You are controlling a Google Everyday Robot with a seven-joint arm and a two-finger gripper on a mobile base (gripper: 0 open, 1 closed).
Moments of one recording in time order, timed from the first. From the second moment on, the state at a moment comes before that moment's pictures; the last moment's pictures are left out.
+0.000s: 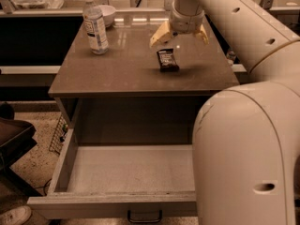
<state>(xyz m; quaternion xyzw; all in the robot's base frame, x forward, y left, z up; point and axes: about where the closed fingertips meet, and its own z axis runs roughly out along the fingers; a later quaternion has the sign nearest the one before) 0.742 -0.114 0.874 -0.05 0.99 0.02 0.15</state>
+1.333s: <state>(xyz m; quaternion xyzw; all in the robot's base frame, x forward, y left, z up) 0.751 -0.090 0.806 -0.11 0.99 0.00 0.11</state>
